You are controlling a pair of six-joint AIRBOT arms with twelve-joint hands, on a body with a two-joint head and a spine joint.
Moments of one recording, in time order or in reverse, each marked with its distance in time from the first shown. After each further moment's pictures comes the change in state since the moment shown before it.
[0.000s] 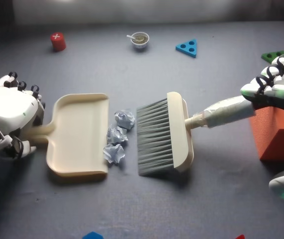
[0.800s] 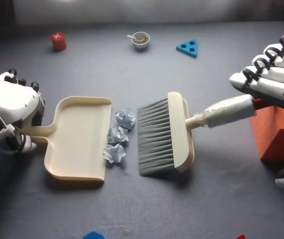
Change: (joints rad) left arm -0.079 0.014 0.002 -0.088 0.070 0.076; right arm -0.122 -0.110 -0.048 0.408 -0.336 -0.549
